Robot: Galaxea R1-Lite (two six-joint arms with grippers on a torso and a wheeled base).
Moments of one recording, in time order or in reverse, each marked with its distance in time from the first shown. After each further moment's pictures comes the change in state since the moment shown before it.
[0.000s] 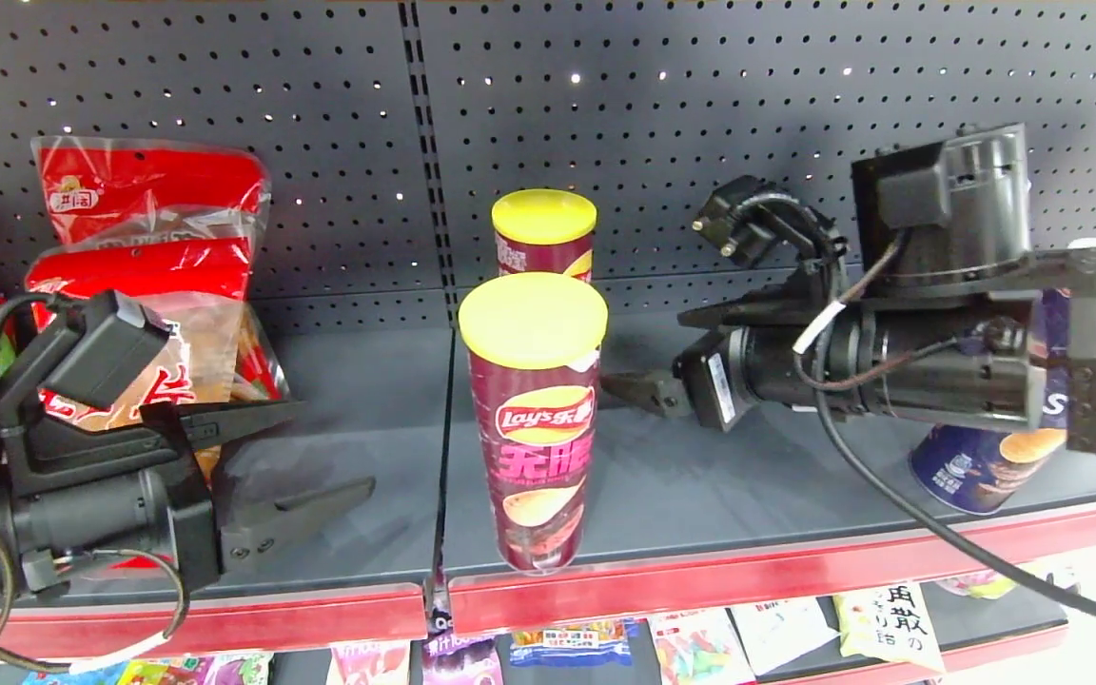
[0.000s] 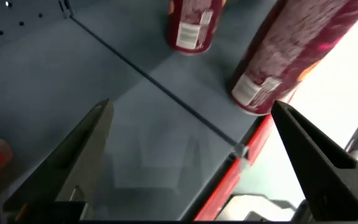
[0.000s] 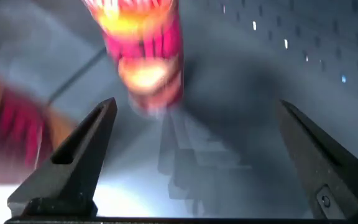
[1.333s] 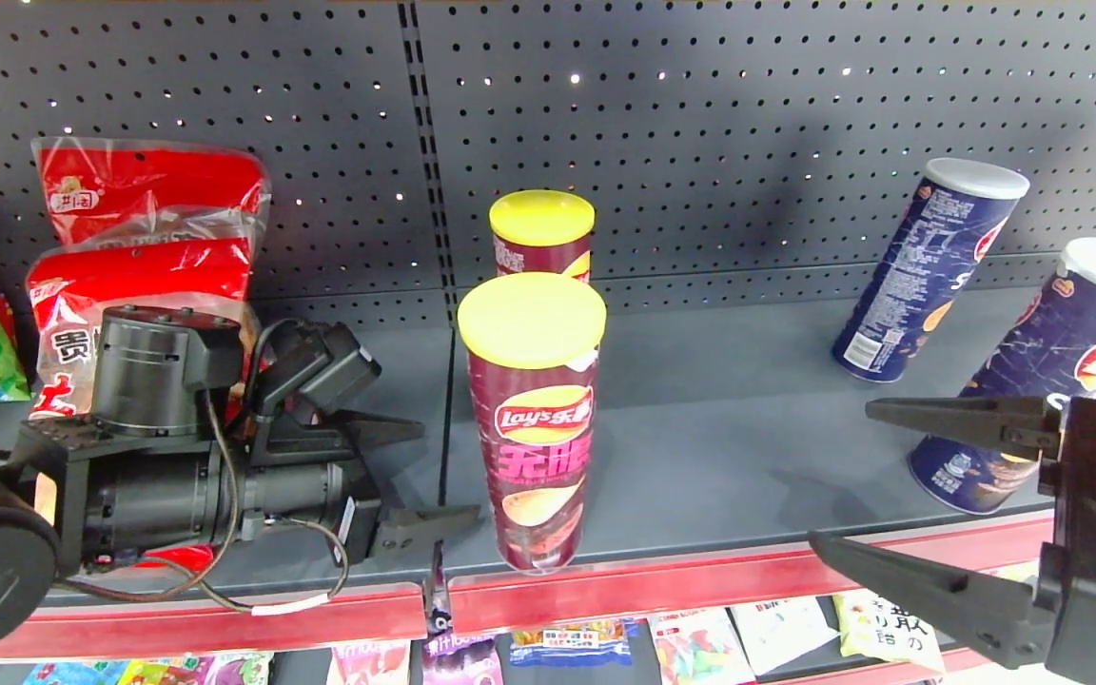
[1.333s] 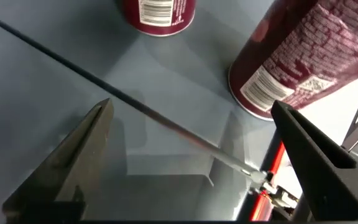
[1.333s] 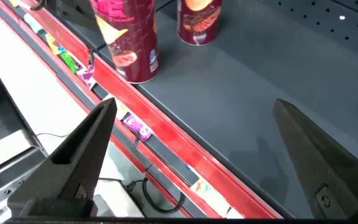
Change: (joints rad) left arm -0.140 0.323 -0.133 -0.004 0.011 0.119; right arm 0.092 -0.525 0.423 0.000 0.003 0.003
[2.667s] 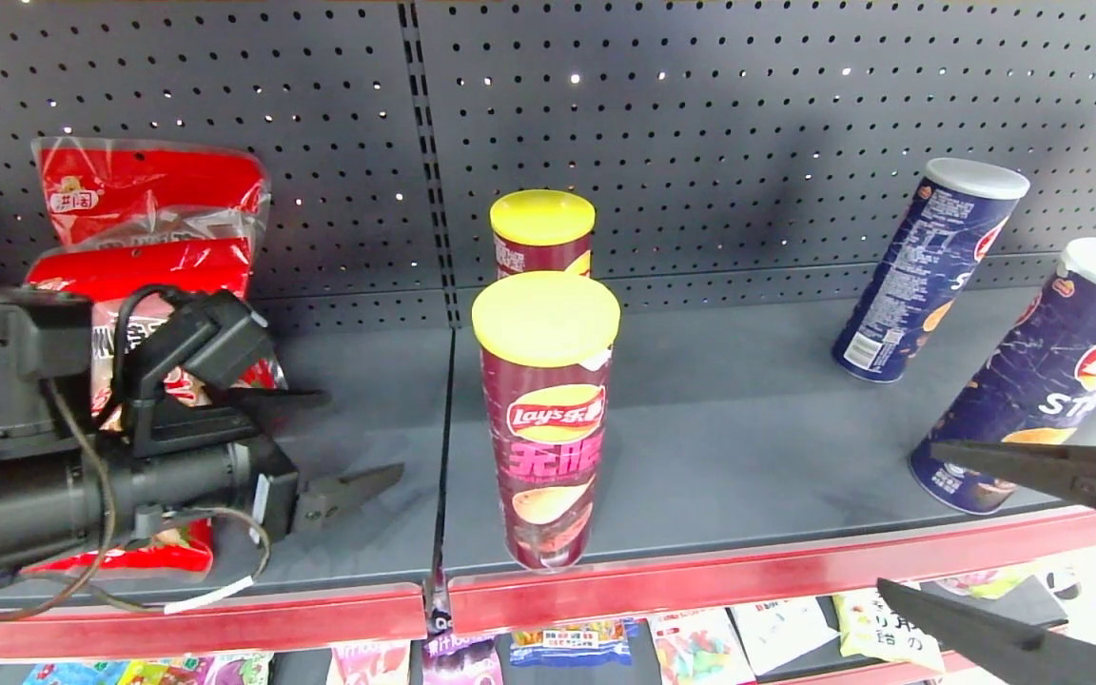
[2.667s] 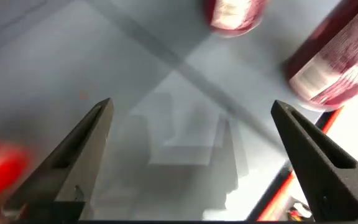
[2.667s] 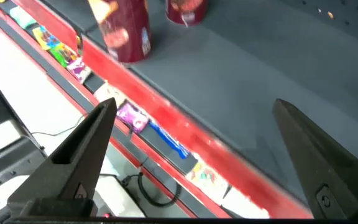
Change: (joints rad) left arm 0.096 -0.216 0.033 0.109 0.188 -0.008; right arm -0.043 -0.142 0.131 0.001 -0.028 -0.004
